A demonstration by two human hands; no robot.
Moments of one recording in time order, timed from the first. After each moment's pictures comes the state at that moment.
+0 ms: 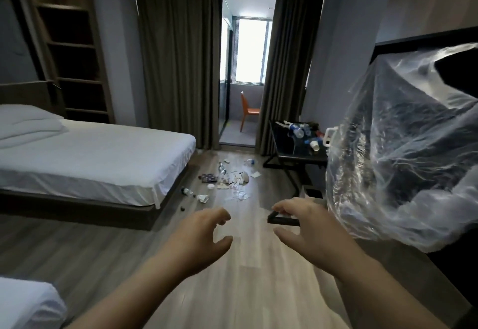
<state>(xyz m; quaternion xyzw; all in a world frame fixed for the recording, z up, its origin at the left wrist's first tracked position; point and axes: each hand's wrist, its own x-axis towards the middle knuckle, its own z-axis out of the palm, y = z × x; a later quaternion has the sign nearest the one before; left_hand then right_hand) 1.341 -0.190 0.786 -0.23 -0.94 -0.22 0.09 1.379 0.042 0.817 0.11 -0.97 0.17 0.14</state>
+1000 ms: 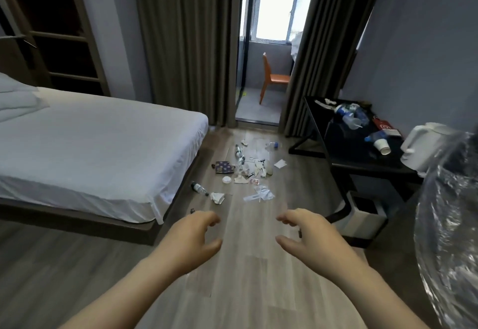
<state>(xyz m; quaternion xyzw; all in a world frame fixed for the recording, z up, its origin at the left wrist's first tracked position) 0.776 -0.277 0.713 -0.16 -0.96 -0.22 -0.03 0.804 -0.025 0.735 0.08 -0.98 0.18 0.00</state>
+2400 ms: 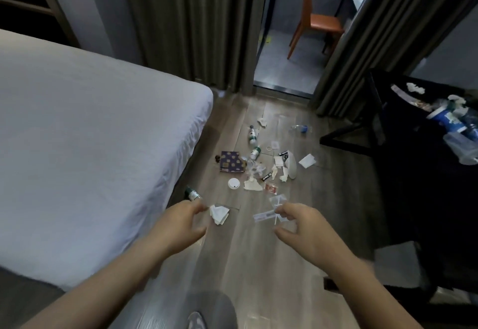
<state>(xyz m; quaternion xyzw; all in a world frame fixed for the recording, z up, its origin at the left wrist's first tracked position) 0.100 -0.281 0.593 -0.06 -0.96 -0.23 -0.15 0.119 -0.013 0.639 0.06 -0.96 0.23 -0.15</state>
